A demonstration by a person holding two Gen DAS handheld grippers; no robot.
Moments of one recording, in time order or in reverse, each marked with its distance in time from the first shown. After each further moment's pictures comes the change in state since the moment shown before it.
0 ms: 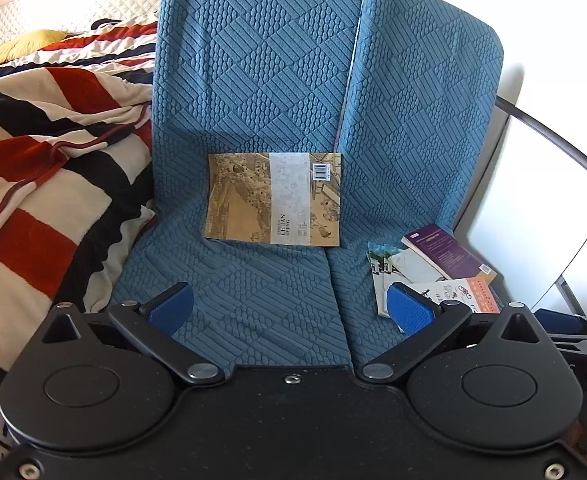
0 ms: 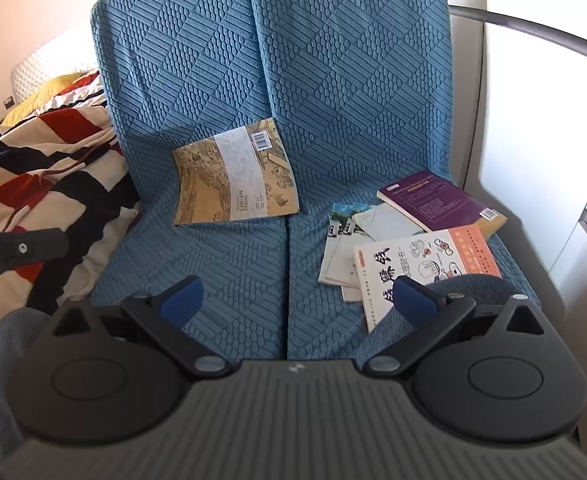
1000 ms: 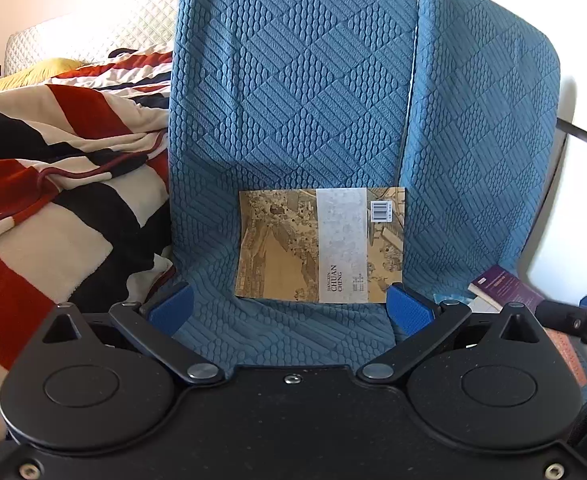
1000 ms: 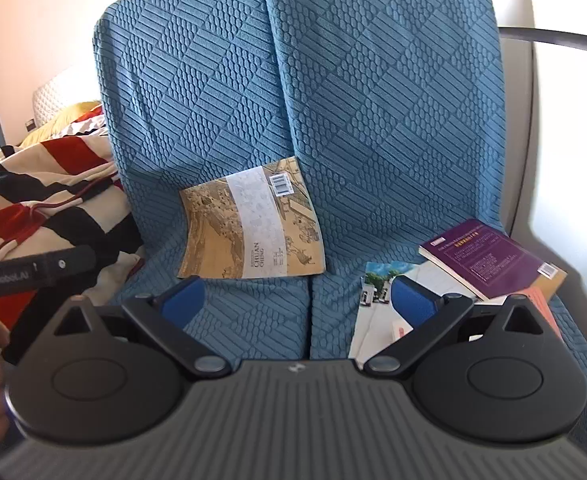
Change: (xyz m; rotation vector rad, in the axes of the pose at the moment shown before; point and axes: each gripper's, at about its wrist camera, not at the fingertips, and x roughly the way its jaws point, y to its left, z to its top) left arm 0.123 0.047 0.015 0.026 -0.134 0.080; right arm 0.092 -0.004 0.029 -0.016 -0.129 0.095
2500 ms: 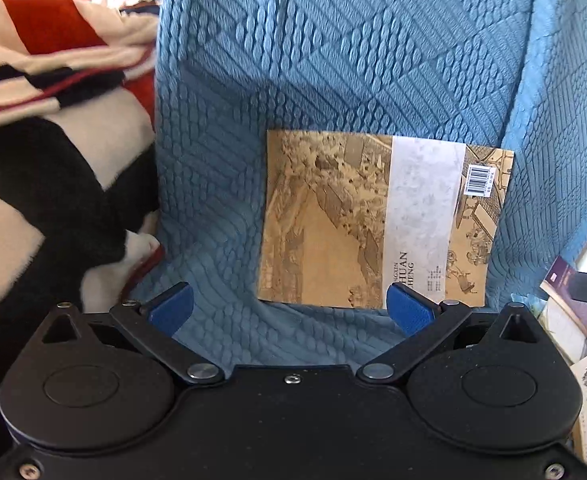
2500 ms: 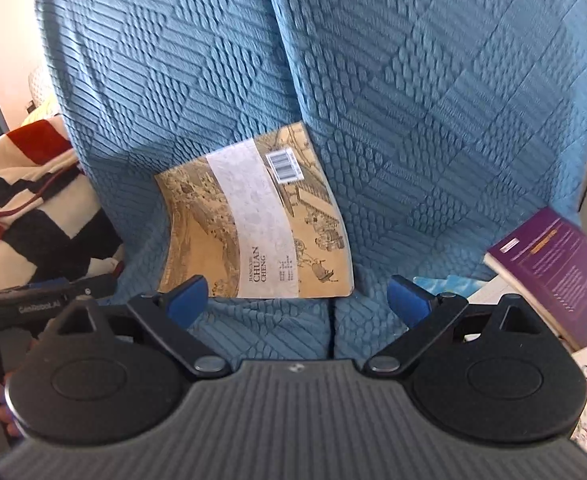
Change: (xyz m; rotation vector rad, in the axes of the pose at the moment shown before) left arm 0.182 0.062 0.009 -0.055 0.191 -0.019; right arm 0.164 -0.016 0.034 0.044 0.191 0.055
